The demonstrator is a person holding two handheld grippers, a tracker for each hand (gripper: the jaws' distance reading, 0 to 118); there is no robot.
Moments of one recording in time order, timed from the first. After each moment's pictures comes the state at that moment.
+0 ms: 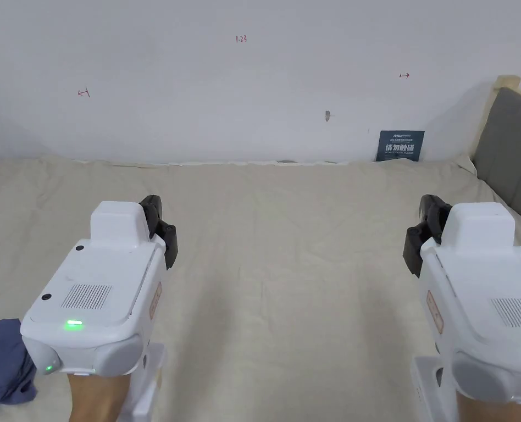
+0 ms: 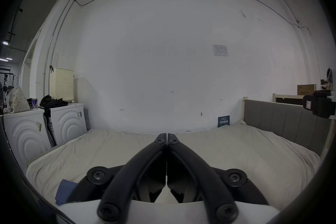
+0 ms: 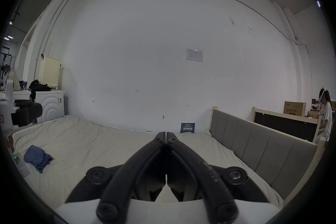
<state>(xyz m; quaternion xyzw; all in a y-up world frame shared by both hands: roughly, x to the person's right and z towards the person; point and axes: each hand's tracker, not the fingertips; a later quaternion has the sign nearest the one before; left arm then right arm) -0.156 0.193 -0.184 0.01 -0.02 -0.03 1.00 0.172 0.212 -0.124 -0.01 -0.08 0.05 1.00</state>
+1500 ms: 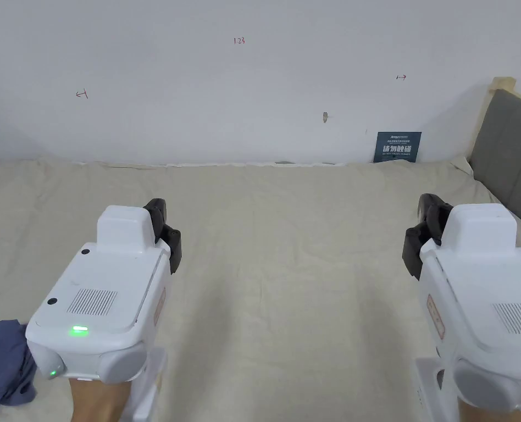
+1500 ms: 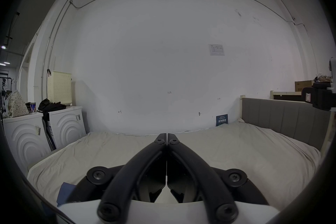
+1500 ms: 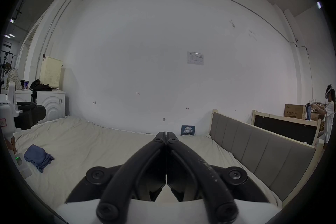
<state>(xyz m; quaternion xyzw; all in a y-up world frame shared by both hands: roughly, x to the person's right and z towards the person) -0.155 0.193 -0.178 0.01 -0.03 -0.05 1.00 0.166 0.216 -0.114 0.00 -0.07 0.05 1.00</state>
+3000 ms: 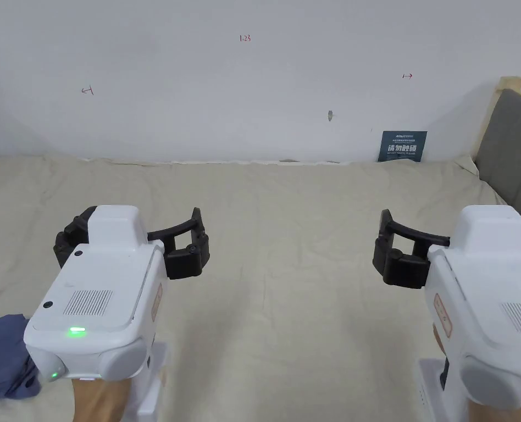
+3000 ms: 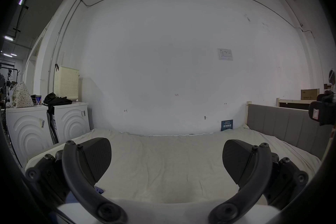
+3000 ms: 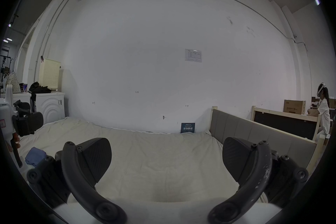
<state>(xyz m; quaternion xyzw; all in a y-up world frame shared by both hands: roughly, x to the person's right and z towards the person) -0.163 0.189 -0.177 0.02 0.00 -0.02 1.00 0.167 0.213 -0.116 -0.01 -0.08 0.04 1.00</state>
